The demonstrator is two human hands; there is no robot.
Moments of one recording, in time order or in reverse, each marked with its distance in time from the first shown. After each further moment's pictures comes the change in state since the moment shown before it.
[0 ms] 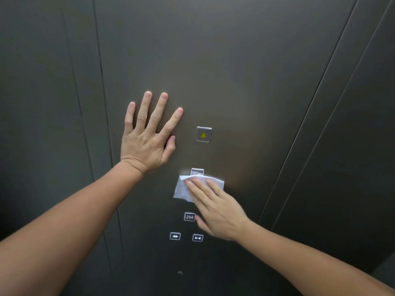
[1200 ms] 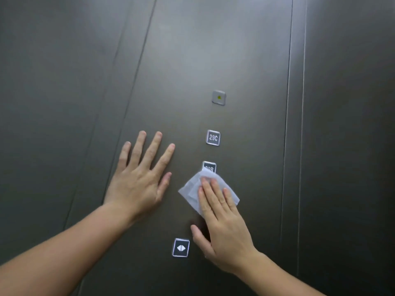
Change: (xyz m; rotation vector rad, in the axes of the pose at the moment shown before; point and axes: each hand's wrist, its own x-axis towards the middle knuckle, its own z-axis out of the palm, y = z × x) left_hand -0.196 0.042 0.027 -0.086 0.019 -0.110; right_hand -0.020 -0.103 0.118 -0.118 0.419 0.372
